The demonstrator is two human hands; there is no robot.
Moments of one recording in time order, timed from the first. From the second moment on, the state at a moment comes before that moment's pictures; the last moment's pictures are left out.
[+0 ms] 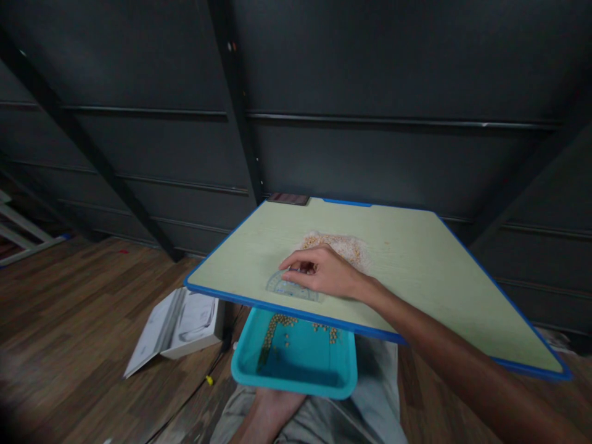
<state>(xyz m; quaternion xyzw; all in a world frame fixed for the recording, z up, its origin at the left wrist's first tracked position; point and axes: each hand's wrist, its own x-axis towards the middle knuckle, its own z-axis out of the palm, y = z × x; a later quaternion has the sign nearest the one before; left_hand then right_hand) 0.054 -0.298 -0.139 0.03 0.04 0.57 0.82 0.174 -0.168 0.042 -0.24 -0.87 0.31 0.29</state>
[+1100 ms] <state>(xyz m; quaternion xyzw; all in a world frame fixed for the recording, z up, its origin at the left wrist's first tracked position) 0.042 -0.307 -0.194 0.13 0.23 0.56 0.79 0.201 -0.146 0.052 -0.32 -0.90 0.15 0.27</state>
